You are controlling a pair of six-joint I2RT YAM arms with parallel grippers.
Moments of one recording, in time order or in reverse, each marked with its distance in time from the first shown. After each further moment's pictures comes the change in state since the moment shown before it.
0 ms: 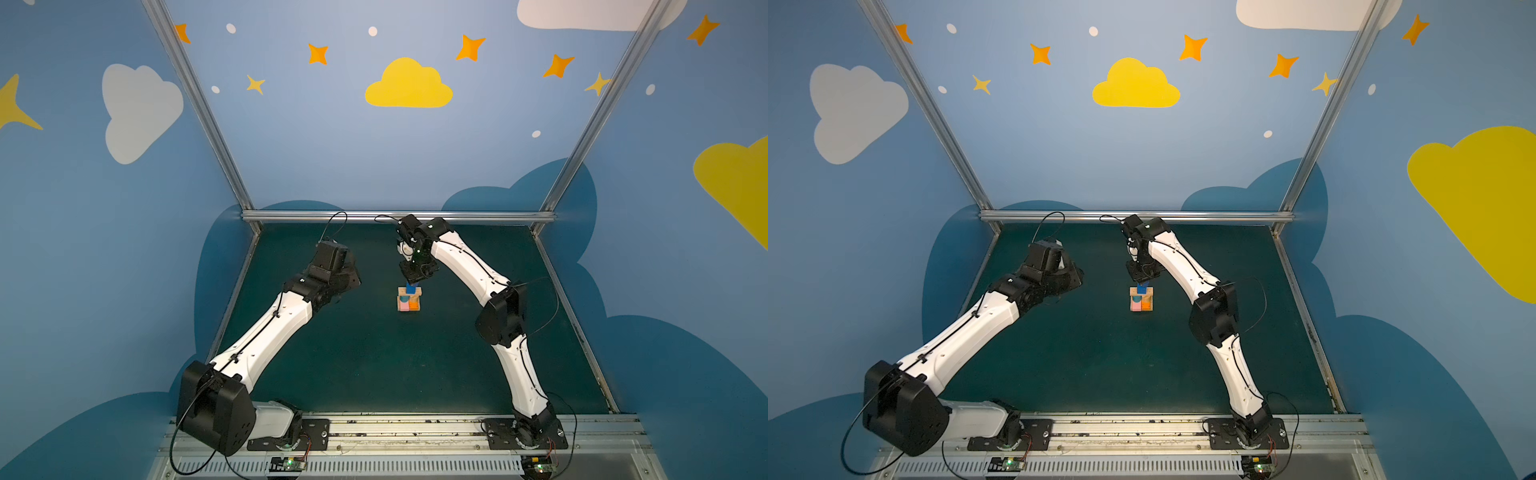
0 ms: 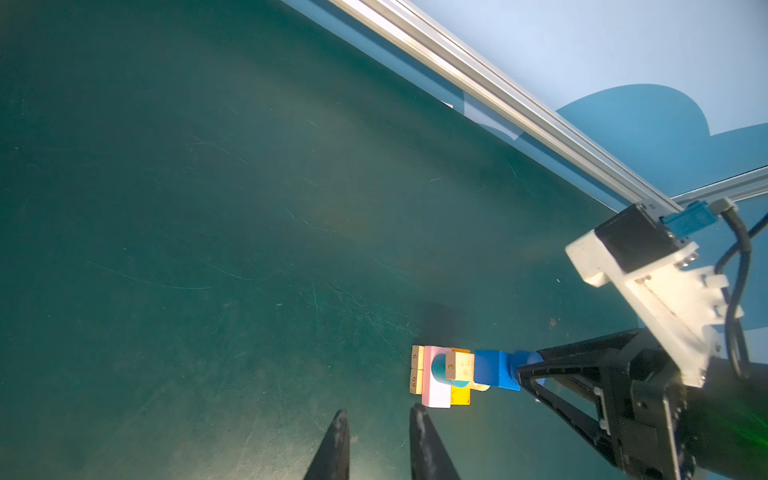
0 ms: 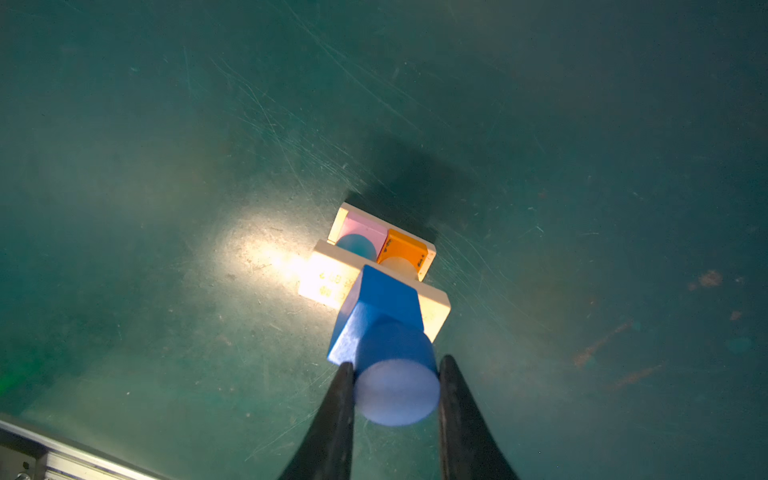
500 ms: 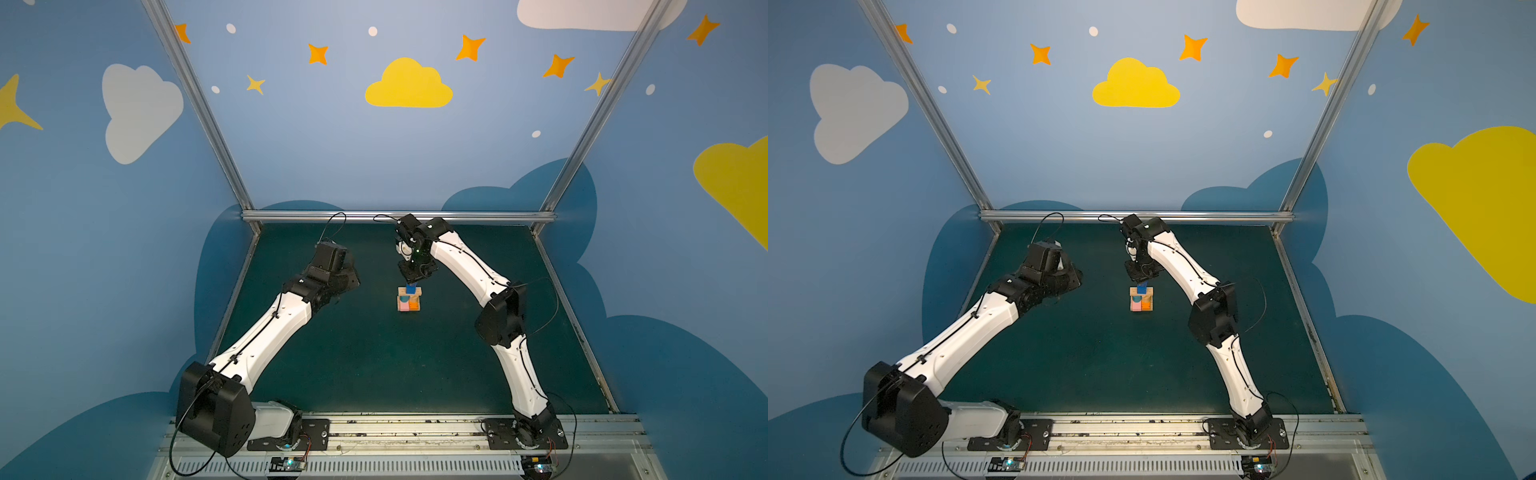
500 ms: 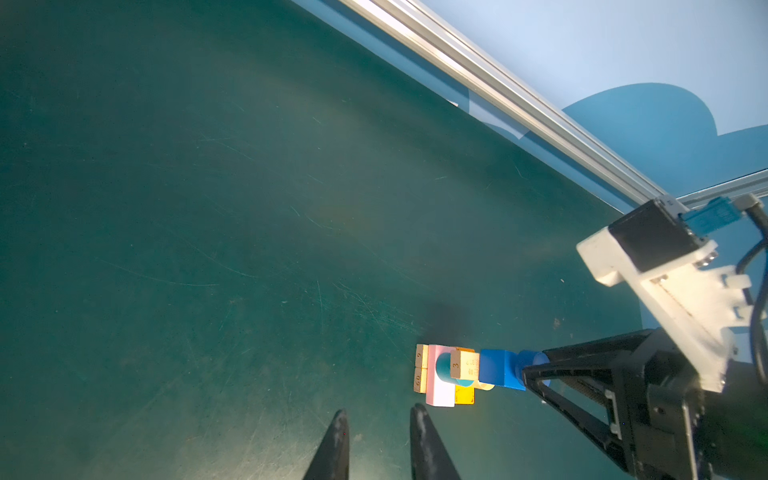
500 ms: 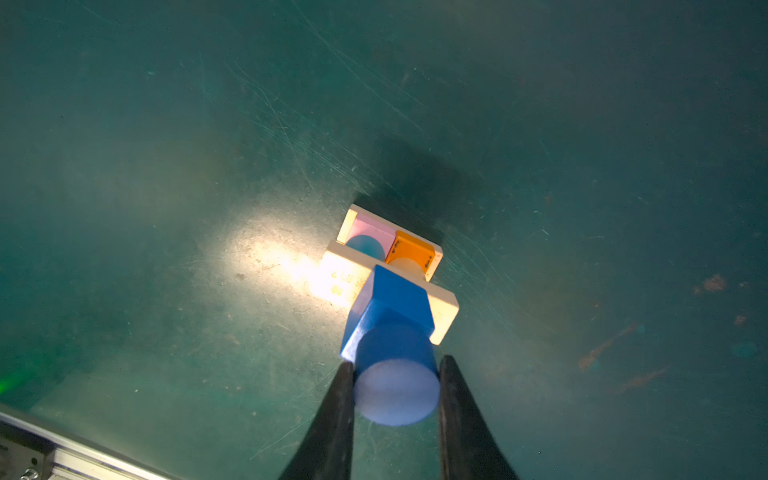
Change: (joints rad) left arm 0.005 -0.006 -0.008 -0.003 0.000 0.000; right arm 0.007 0.000 0.010 0.001 -0.008 0.002
